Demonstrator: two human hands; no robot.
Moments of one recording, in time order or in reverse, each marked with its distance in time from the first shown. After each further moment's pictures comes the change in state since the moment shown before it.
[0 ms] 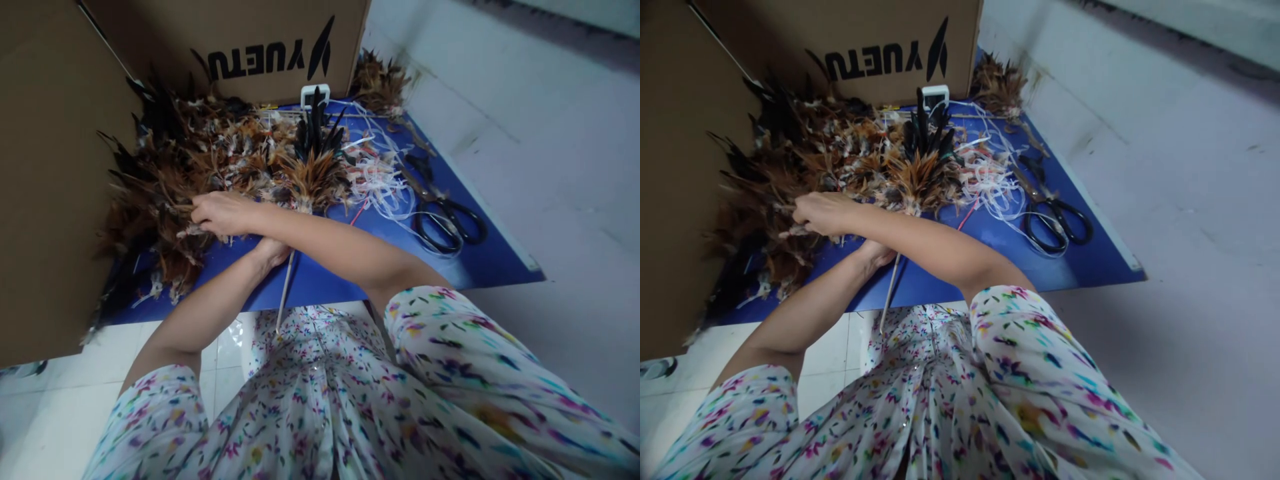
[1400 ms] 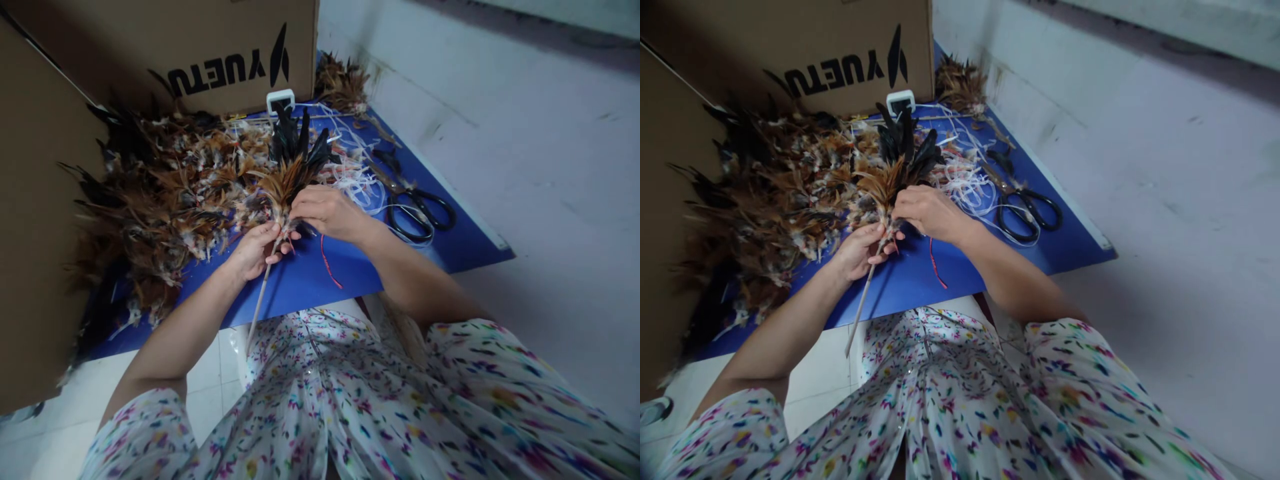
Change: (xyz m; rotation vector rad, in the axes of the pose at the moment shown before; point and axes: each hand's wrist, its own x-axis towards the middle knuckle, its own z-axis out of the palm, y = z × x) left_hand -0.016 0.023 0.008 0.056 -0.278 -0.173; right_hand -0.207 0.066 -0.008 -0.108 0.534 0.025
